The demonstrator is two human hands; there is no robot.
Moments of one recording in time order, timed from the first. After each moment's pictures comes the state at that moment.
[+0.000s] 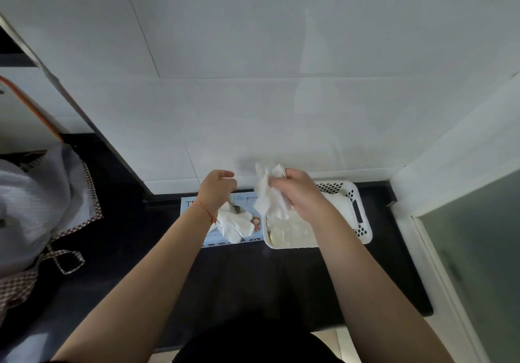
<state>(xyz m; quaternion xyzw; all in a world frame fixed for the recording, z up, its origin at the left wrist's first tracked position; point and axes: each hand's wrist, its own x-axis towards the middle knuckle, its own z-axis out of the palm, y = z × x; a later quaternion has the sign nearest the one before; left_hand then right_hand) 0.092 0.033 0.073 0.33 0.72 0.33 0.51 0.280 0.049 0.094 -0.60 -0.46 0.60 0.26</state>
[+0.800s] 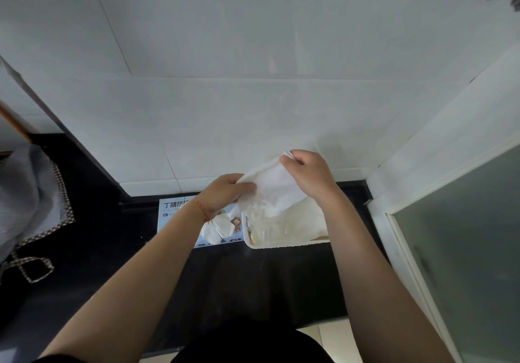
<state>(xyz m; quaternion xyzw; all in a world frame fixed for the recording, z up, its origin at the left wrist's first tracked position) 0.132 0.030 0.091 0.50 0.56 0.26 0.61 0.332 0.057 0.140 -0.61 -0.64 0.37 0.29</state>
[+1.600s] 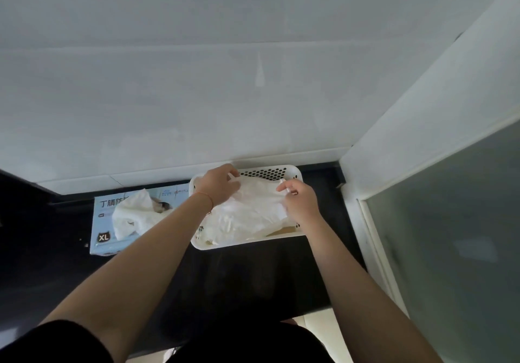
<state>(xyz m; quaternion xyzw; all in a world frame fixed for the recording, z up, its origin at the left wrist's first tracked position) 0.238 0.092 0.002 0.60 0.70 0.09 0.37 0.446 0.057 0.011 -0.72 -0.46 0.46 0.23</state>
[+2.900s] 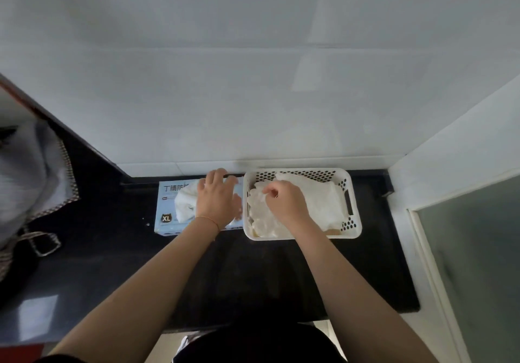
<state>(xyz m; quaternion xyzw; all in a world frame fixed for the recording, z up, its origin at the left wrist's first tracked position) 0.142 0.021 -0.012 0.67 0.73 0.09 0.12 0.316 0.045 0.011 -0.63 -0.69 0.33 0.13</state>
